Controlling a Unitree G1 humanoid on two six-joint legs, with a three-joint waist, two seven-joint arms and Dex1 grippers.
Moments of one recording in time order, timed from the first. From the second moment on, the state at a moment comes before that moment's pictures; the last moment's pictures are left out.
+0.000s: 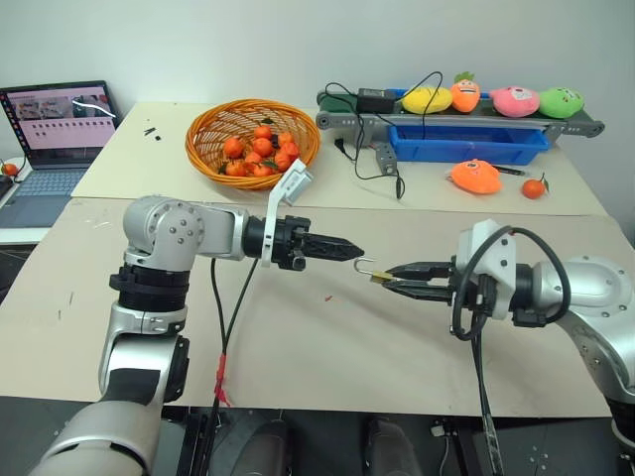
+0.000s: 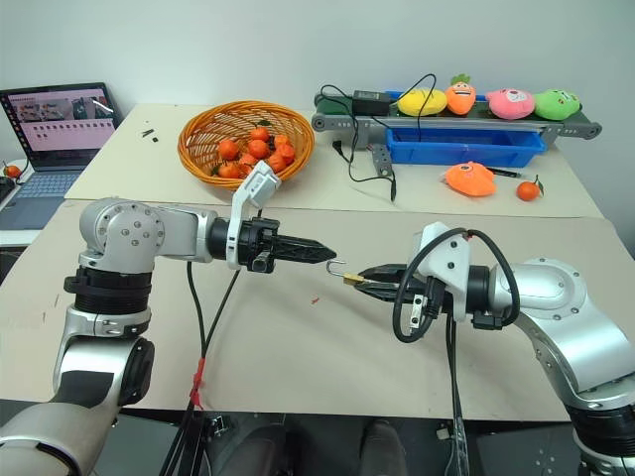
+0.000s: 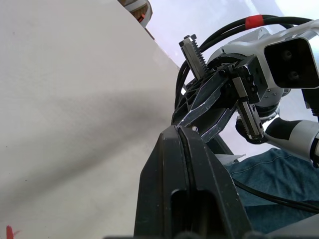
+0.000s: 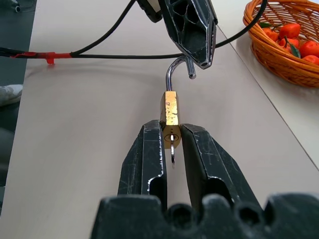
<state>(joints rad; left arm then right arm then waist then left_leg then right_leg) -0.94 0.42 0.01 0.05 -0.92 1.46 -0.83 -0.31 -0.89 -0.05 -0.56 0.55 0.53 0.98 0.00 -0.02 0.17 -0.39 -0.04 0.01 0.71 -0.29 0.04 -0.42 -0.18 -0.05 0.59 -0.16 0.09</state>
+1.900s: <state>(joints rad) -0.82 0.80 -0.11 -0.17 -0.82 1.21 -1.08 -0.60 -0.69 0.43 0.42 -0.76 -0.90 0.29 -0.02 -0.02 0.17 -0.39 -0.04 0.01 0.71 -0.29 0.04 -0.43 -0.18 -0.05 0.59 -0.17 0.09</state>
